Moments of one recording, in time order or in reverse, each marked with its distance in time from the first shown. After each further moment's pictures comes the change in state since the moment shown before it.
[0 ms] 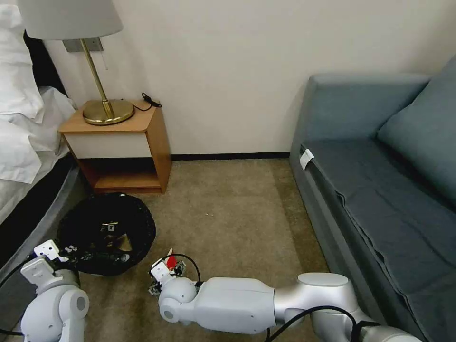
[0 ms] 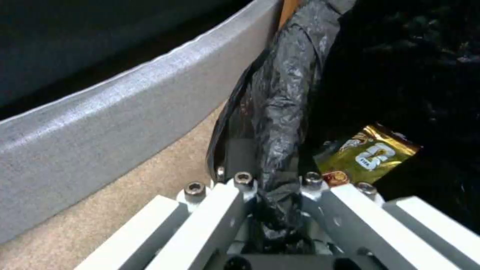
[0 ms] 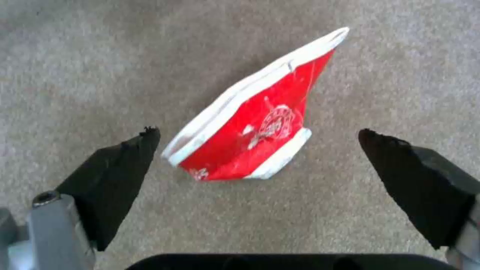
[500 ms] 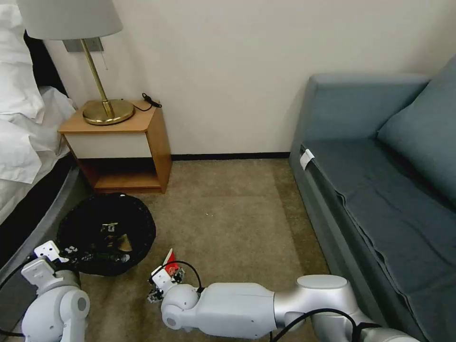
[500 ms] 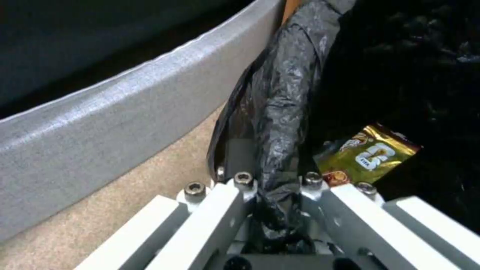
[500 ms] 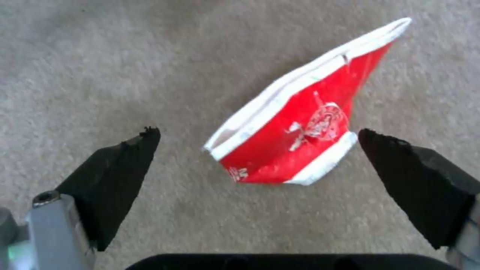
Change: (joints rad) left arm 0.010 -0.006 -0.002 -0.002 0.005 -0.010 0.002; right arm -0.012 -0.001 -0.051 -0.053 -0.037 0.115 -0.135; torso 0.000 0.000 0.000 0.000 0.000
